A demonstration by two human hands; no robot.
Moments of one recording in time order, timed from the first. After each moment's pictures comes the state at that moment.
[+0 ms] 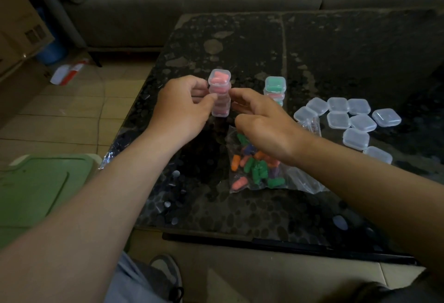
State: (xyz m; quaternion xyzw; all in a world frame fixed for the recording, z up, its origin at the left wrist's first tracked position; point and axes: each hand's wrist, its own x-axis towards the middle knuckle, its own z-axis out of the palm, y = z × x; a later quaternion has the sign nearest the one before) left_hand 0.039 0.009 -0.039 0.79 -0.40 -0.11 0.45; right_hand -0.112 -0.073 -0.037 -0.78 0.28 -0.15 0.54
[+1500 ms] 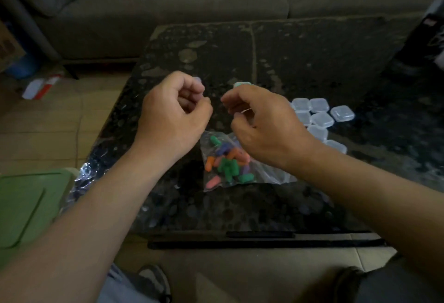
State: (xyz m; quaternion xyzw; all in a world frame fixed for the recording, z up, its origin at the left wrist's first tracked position) left_hand -0.013 0.022 -0.014 0.71 -0.47 -0.05 0.52; right_hand -0.165 -0.067 -0.012 -0.88 0.23 -0.31 0.29
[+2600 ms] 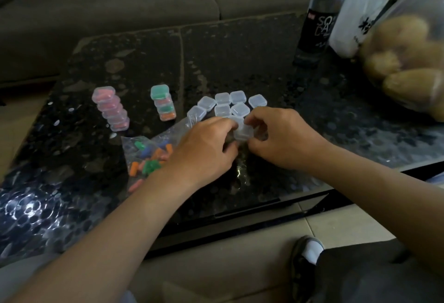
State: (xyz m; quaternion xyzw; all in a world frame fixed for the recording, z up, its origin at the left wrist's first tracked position) left_hand -0.147 -0.032 -0.049 0.65 -0.70 -0.10 0.28; right_hand -0.317 -0.105 -0.032 -0.86 0.43 -0.17 0.22
